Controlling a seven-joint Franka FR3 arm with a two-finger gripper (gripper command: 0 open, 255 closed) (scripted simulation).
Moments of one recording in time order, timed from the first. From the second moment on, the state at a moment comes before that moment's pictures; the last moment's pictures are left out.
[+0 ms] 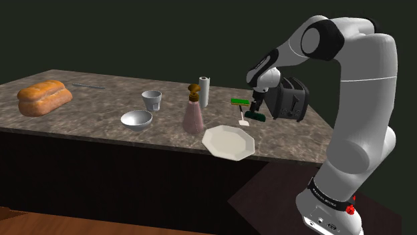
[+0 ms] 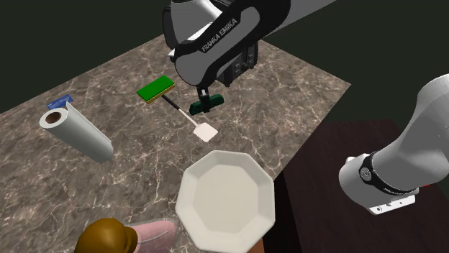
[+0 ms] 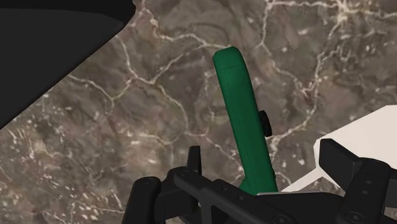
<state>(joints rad) -0.19 0.40 -0.35 -2.04 0.19 2.40 -0.85</state>
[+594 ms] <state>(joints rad) -0.20 0.44 -0.33 -2.04 0.21 2.45 -0.87</state>
